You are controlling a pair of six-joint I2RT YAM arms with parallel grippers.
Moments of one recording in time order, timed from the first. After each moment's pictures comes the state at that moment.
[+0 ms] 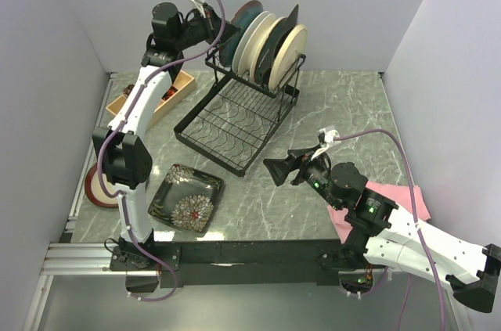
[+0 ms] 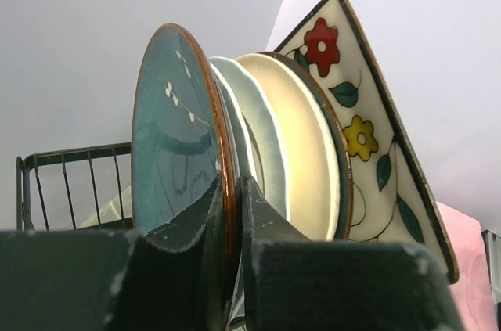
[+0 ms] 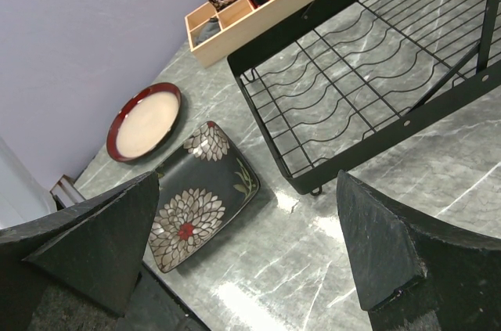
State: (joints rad) left arm -0.26 1.99 2.06 0.07 0.75 -0.35; right arm 0.98 0.67 0.61 -0.01 0.32 0.49
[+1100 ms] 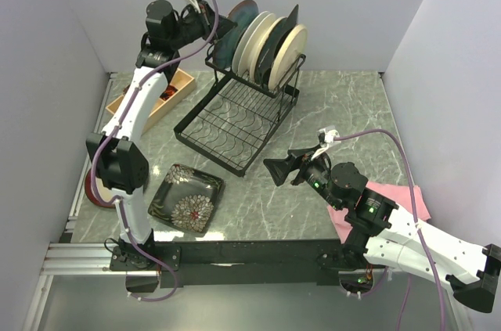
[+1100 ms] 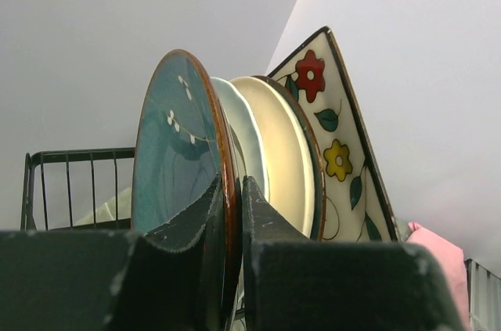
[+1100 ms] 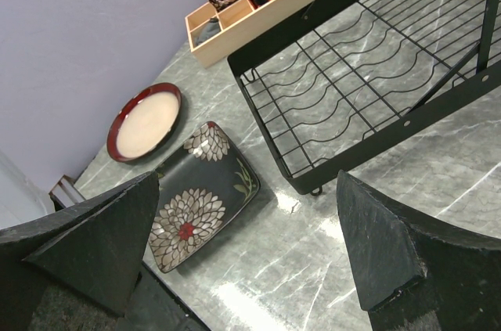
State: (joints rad) left arm -0.26 1.93 2.05 0.06 0.67 -0.41; right arm 0.98 0.66 0.61 -0.02 0.32 0.49
